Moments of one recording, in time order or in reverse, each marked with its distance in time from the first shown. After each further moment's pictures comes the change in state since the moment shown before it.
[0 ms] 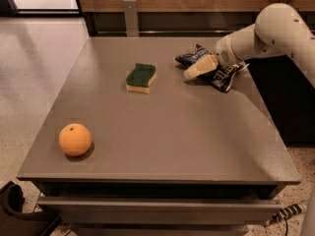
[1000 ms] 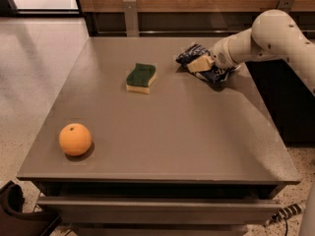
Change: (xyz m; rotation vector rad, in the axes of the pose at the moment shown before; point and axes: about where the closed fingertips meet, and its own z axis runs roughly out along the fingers) arm 0.005 0.000 0.017 -0.005 -0.018 0.024
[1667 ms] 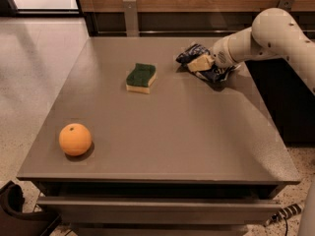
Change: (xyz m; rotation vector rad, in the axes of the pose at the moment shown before) arm -0.004 0.000 -0.003 0.000 0.000 0.000
